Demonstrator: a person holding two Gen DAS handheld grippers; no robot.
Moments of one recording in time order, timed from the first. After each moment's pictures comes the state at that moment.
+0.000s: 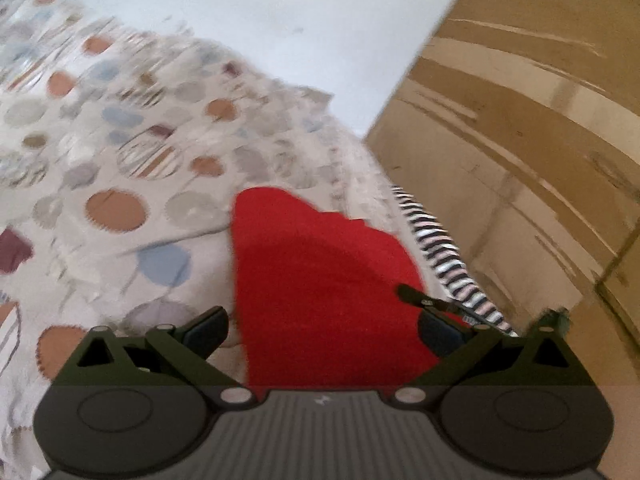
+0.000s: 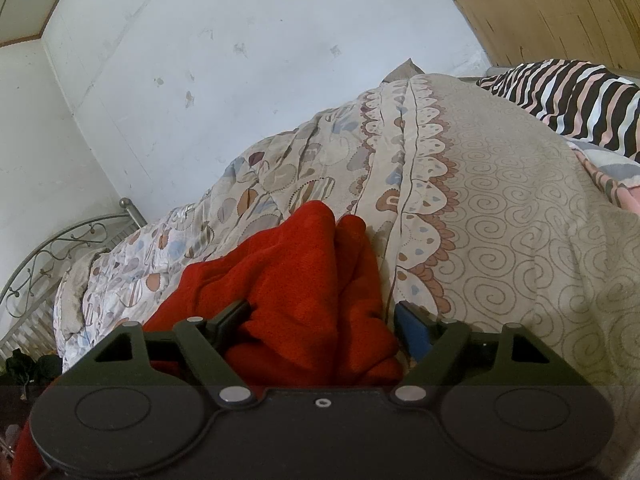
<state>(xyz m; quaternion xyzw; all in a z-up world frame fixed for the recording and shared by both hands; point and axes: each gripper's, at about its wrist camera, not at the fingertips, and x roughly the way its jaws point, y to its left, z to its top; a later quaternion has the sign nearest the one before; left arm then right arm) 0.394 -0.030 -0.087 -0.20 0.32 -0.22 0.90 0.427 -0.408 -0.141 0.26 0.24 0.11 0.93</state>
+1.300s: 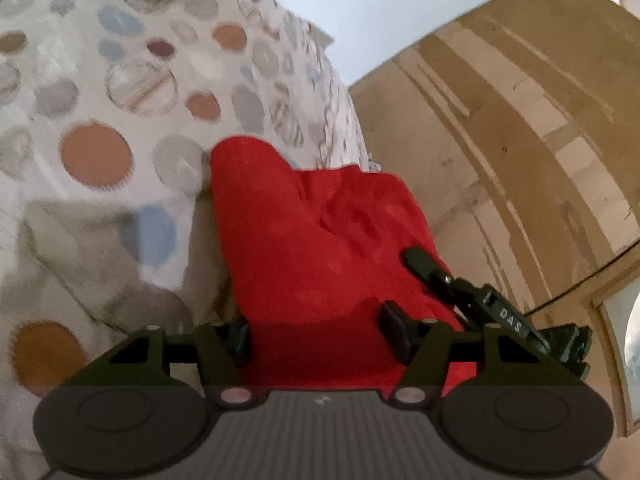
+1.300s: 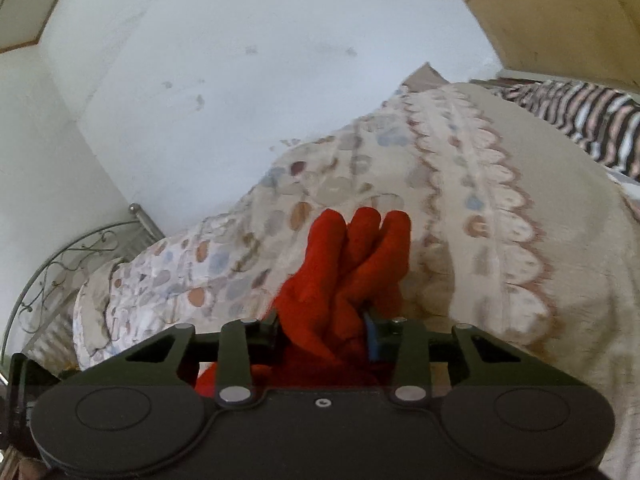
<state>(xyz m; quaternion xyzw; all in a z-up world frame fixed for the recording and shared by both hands) 0.457 0.029 -0.086 -0.32 0.41 -0.31 0.80 0.425 -0.330 -0.049 0.27 0.25 0.12 0.92</state>
